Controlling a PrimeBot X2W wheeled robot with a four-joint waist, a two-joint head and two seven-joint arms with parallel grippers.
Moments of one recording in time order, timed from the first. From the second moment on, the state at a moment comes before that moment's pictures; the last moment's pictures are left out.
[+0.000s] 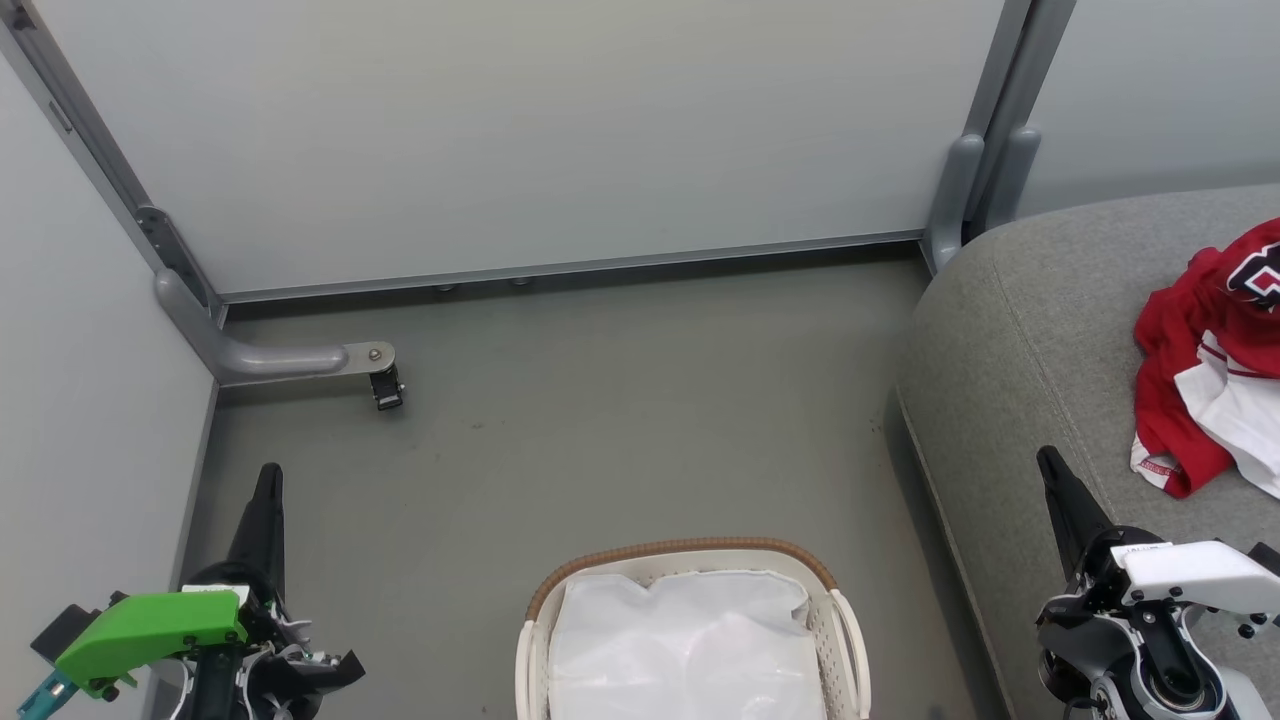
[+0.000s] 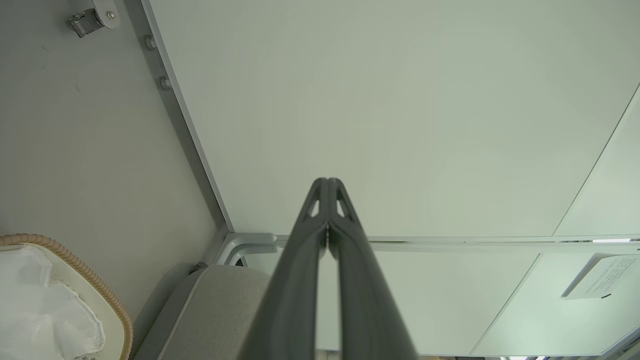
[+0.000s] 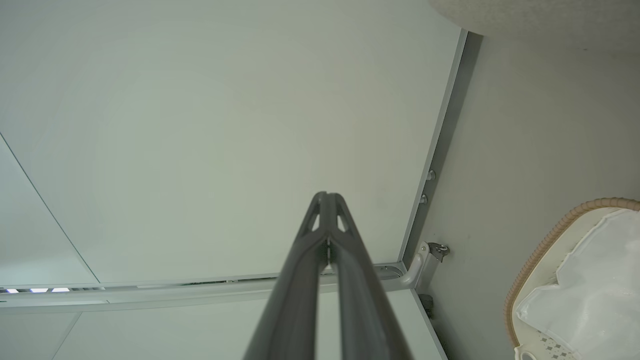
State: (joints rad) left arm -0.11 0.05 0.11 0.25 -1.61 -0.13 0.11; right arm -0.12 -0.05 -0.12 0.25 1.61 0.13 0.12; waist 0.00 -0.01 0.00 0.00
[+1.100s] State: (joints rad) left arm -0.11 0.05 0.11 0.25 -1.61 -0.13 0.11; right arm -0.12 -0.05 -0.12 0.25 1.61 0.13 0.12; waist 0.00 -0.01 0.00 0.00
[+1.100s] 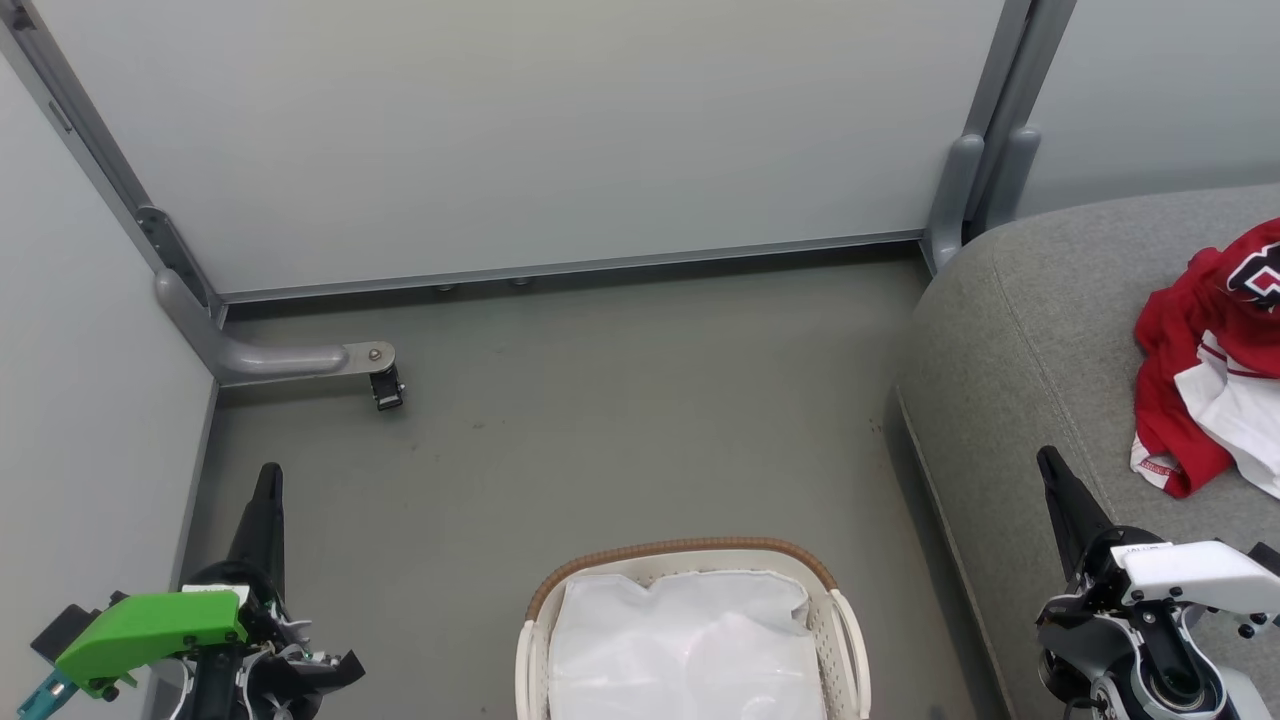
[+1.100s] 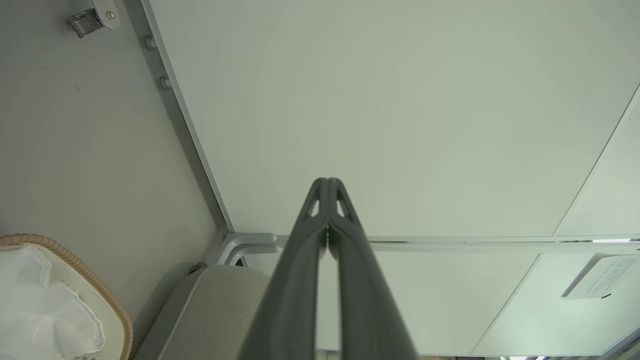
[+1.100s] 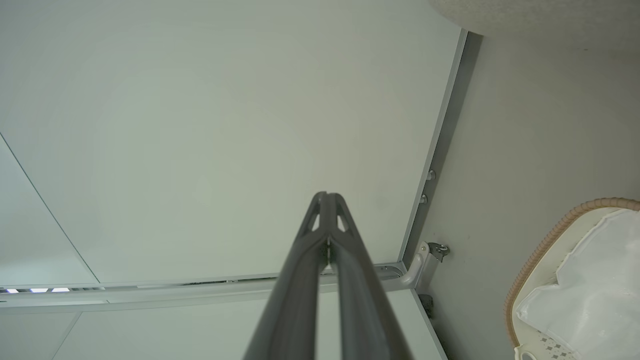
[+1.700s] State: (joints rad) left arm -0.11 0.05 0.11 0.25 -1.61 -0.13 0.11; right arm -0.12 -0.05 -0.12 0.25 1.61 0.13 0.12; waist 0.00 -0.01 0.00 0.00
